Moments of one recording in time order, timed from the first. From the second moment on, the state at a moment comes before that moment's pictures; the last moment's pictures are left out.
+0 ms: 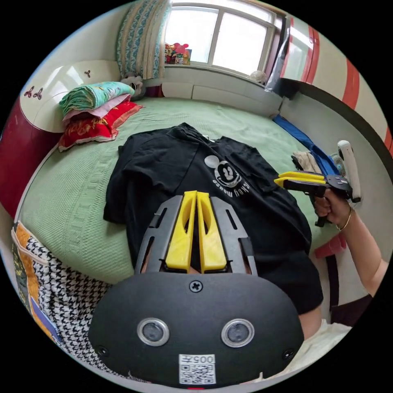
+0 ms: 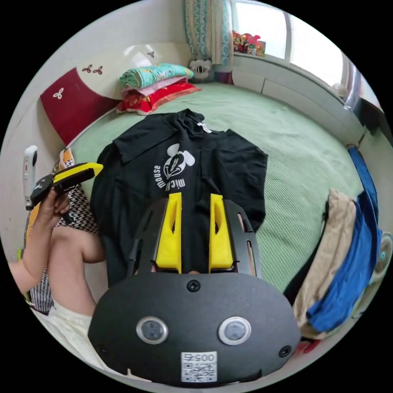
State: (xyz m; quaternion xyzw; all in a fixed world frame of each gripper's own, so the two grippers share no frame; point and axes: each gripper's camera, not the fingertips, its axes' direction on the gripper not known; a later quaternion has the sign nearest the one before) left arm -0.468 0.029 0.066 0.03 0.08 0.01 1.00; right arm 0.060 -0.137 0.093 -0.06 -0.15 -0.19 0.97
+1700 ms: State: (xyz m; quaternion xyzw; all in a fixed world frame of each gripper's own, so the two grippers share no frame) left arm -0.596 -0.039 0.198 -0.04 0.10 -0.05 0.99; right arm -0.209 -0.407 0.322 -0.14 -0.13 -0.14 0.97
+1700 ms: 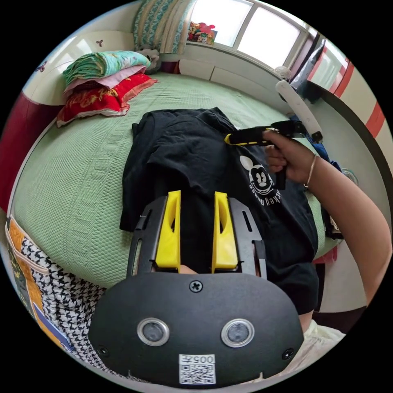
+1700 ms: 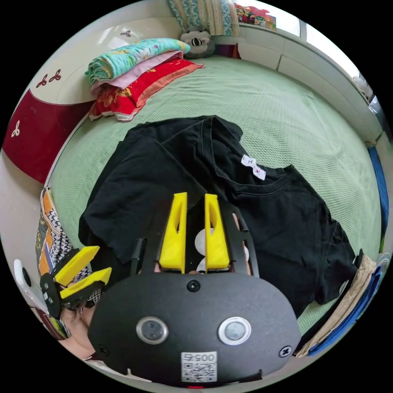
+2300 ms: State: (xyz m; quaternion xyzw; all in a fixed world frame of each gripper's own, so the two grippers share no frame) left arm -0.645 -0.015 0.167 0.02 0.04 -0.17 0.98; right arm -0.387 -0.509 0.203 -0.11 -0.35 -0.16 0.92
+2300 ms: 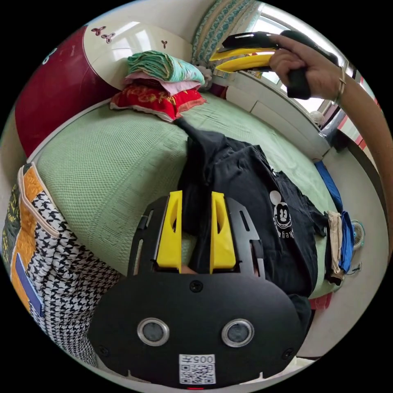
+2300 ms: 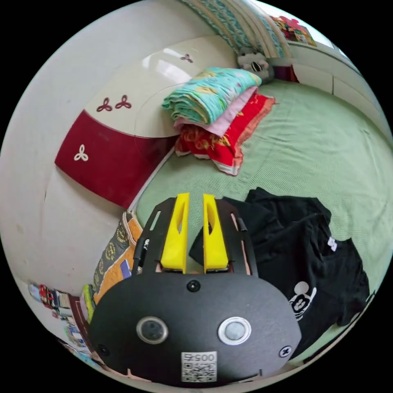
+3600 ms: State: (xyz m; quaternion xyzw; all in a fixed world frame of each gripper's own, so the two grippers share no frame) left arm -0.416 0.022 0.163 0.00 0.00 0.02 1.00; right arm -0.053 -0.151 0.194 -0.23 0.04 -0.09 0.97
